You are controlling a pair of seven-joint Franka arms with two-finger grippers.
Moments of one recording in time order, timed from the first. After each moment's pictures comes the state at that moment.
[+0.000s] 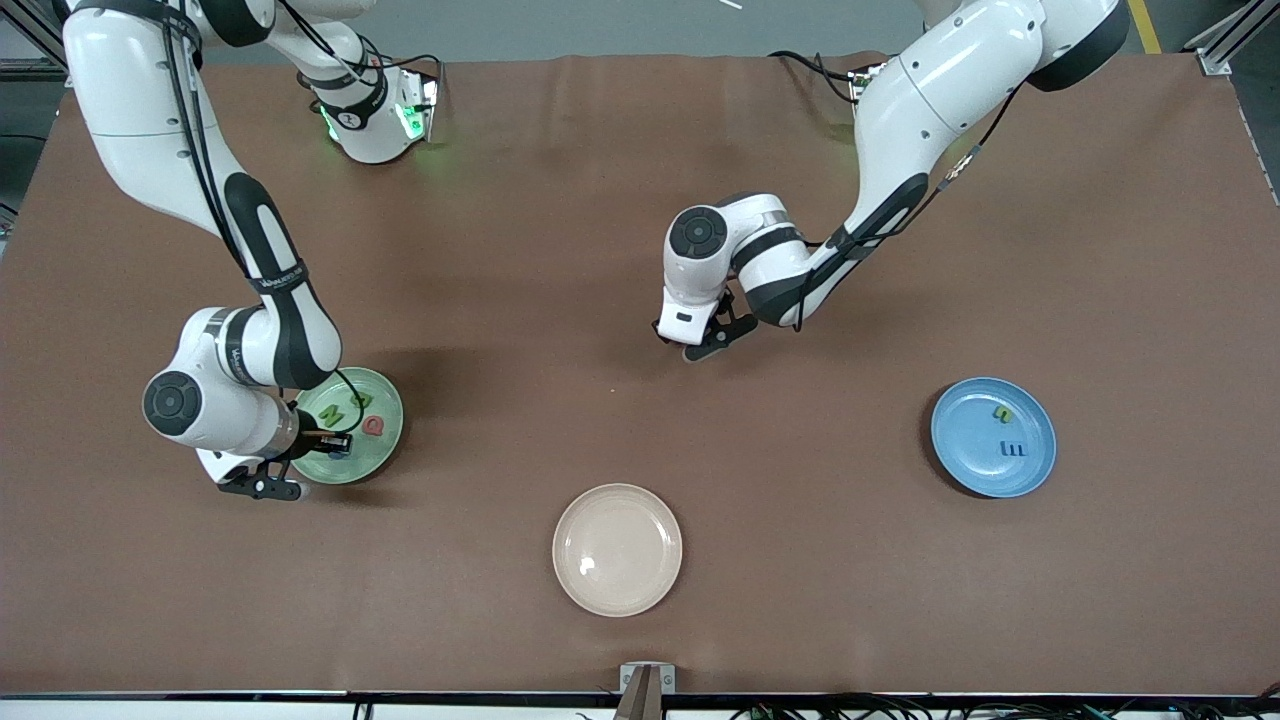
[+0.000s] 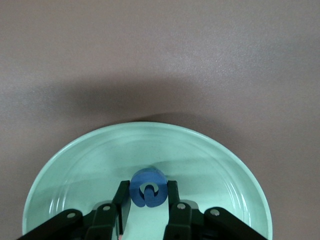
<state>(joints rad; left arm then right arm) -0.18 0.76 -0.67 -1.86 0.61 2.35 -1.67 0.11 0.64 -0.10 -1.78 0.14 2.34 0.06</state>
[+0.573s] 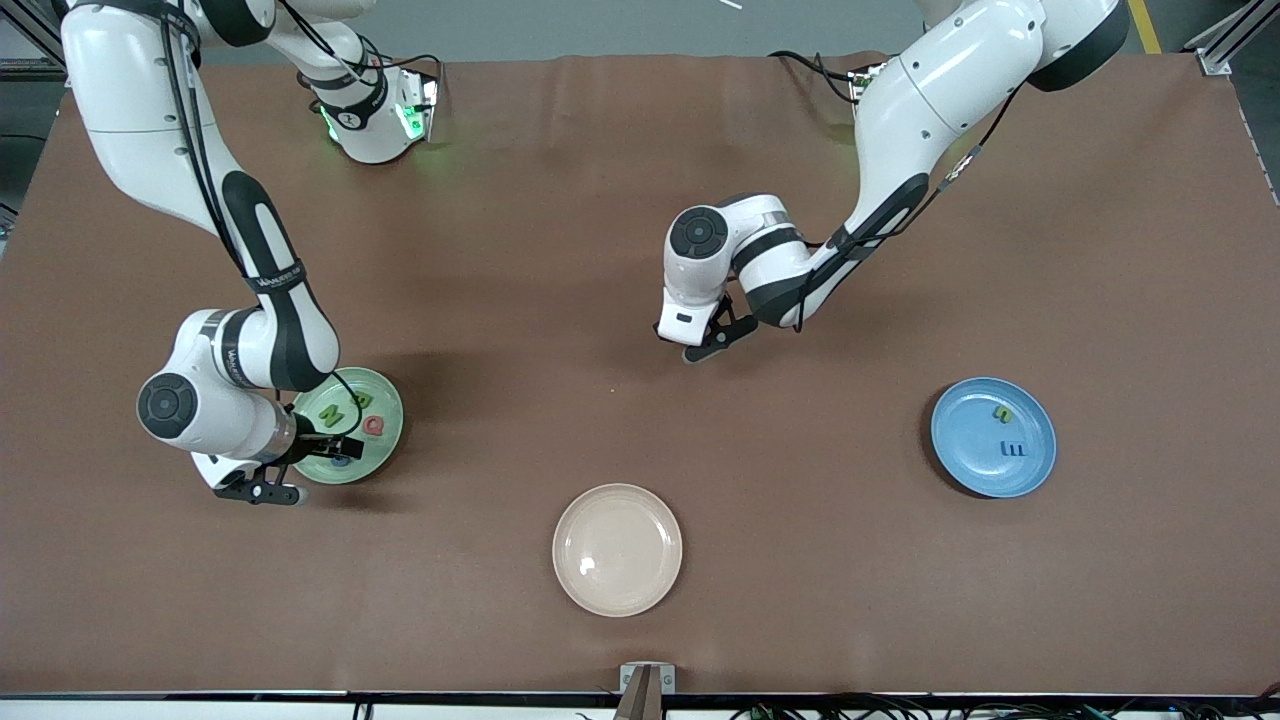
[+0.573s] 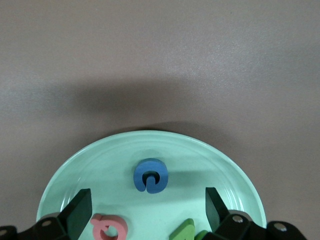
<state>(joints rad) -0.18 0.76 -0.67 -1.86 0.63 2.35 -1.67 0.11 0.63 -0.10 -1.74 0.12 2.30 0.05</state>
